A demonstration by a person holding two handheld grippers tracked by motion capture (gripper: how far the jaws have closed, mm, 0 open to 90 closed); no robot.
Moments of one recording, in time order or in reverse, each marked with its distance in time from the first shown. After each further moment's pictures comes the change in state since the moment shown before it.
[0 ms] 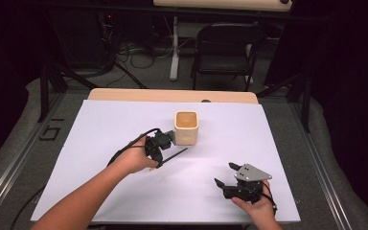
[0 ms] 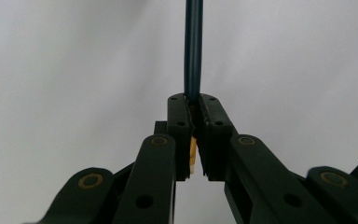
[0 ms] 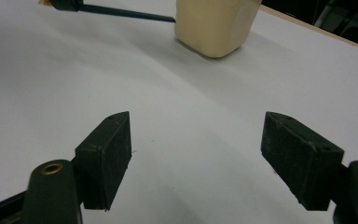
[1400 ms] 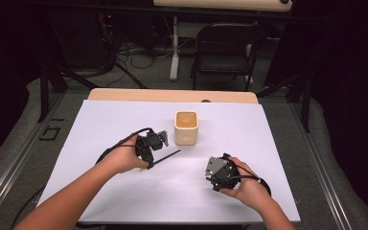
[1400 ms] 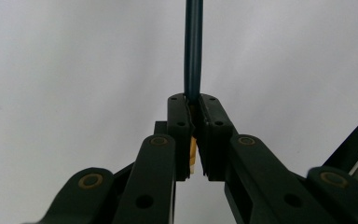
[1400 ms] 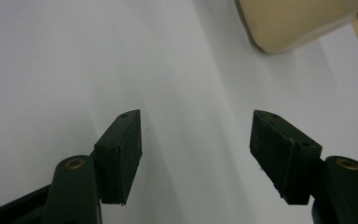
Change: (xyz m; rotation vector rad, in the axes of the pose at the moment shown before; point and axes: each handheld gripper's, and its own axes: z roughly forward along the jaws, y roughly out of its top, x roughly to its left) left arm 0.003 -0.020 -0.014 0.033 0.004 0.030; right arm 0.019 0.058 0.045 0.380 0.075 -0.525
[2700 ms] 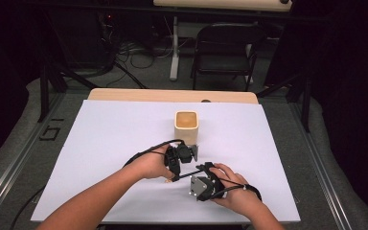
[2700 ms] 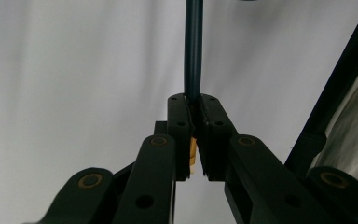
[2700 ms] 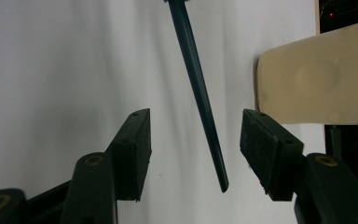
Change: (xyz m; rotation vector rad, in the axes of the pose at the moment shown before) left arm -0.059 0.059 0.022 0.043 -0.103 0.224; right arm 0.042 0.026 0.008 -0.028 -0.089 -0.355
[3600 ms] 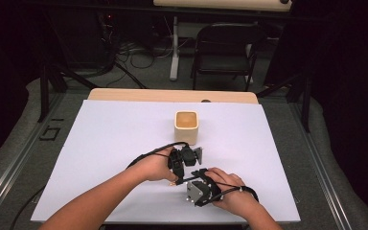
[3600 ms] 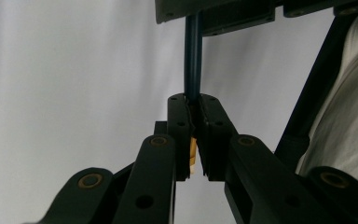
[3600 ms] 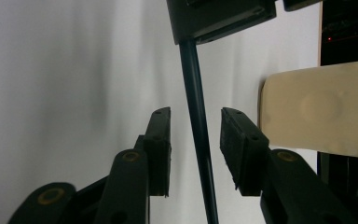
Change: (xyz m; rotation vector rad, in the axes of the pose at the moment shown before) left arm -0.011 0.006 0.000 -0.008 -0.024 0.034; right arm 0.009 0.009 0.002 -0.026 0.006 -0.092
